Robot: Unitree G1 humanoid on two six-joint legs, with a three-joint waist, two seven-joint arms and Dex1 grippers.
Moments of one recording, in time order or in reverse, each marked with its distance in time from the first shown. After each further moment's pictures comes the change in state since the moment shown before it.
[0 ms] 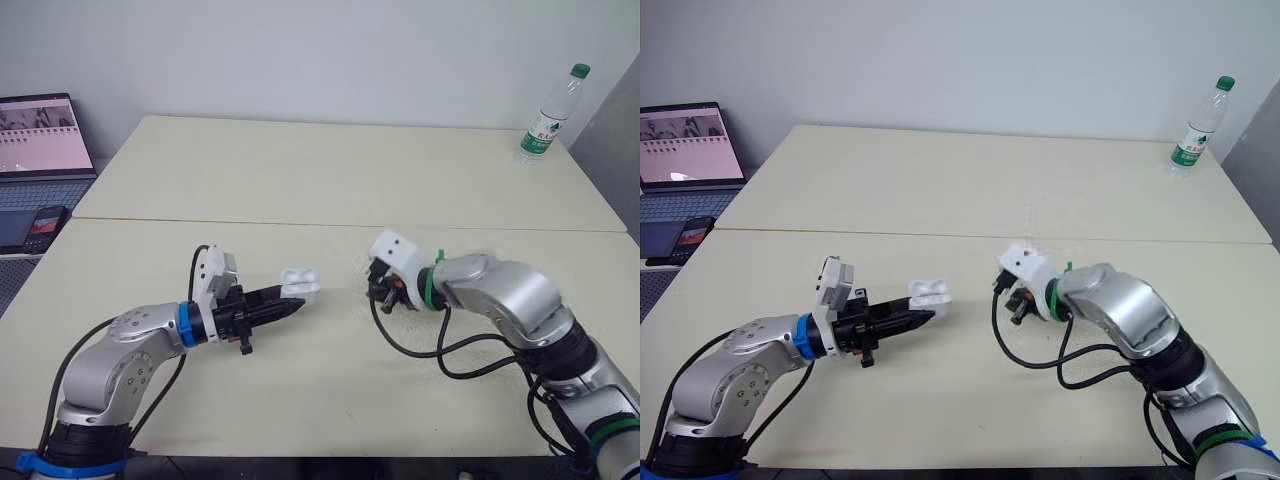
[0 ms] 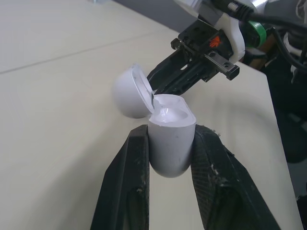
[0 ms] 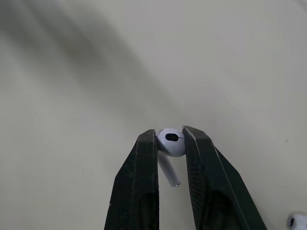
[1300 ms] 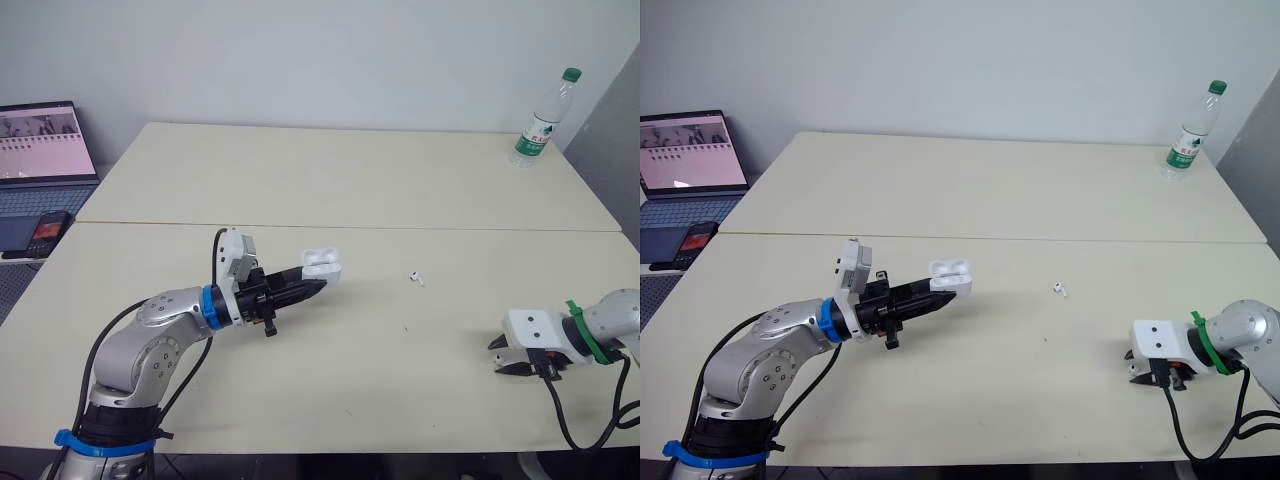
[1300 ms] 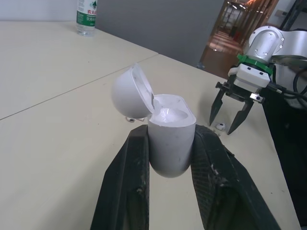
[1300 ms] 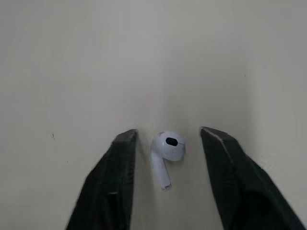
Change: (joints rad) left arm -0.080 -0.057 -0.046 -0.003 0.001 -0.001 0.031; right arm 0.557 -0.653 -0.154 0.307 -0.321 -1.140 0.759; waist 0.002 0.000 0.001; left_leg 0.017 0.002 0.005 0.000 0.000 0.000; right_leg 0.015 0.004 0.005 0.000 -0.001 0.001
